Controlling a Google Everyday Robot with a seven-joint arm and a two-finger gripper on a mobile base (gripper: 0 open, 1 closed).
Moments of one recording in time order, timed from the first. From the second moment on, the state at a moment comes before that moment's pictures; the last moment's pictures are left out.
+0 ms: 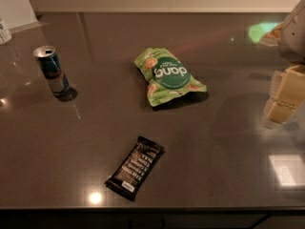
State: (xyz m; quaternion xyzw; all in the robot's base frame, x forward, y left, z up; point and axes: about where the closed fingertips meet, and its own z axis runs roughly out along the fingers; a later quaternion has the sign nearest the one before) arm 0.438 -0.217 0.976 -0.60 0.78 -0.03 0.16
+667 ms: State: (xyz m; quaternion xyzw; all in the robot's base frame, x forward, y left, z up) arm 0.452 -0.198 0.975 -0.60 0.78 -0.01 0.18
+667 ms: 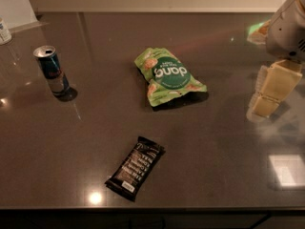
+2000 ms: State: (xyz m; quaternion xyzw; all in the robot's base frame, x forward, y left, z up) arm 0.538 -0.020 0.951 -0.63 0.69 0.15 0.33
